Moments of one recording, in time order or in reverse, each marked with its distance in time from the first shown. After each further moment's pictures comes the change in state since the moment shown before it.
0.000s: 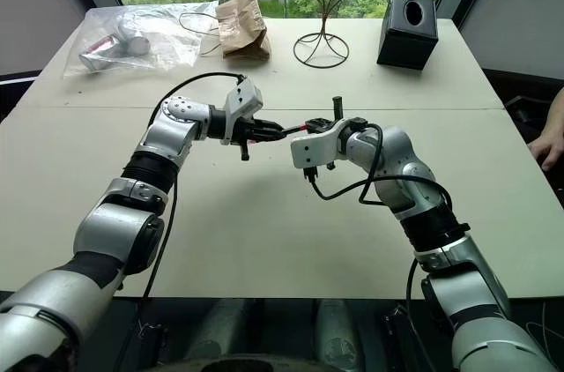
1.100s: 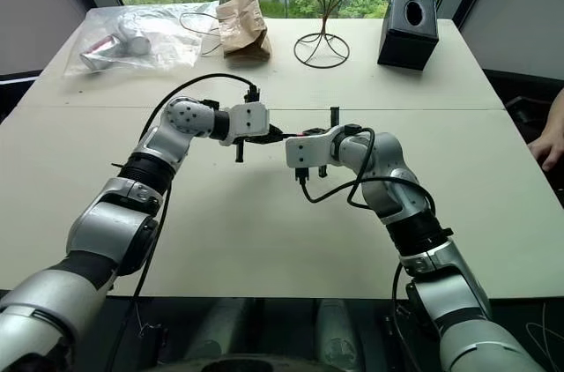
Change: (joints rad) left arm 0.001 0.043 -0.105 0.077 0.236 -0.514 0.114; right arm 0.020 0.094 -0.020 -0.001 0.045 0.156 0.127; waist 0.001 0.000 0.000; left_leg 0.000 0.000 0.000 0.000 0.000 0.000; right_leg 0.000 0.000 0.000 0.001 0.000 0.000
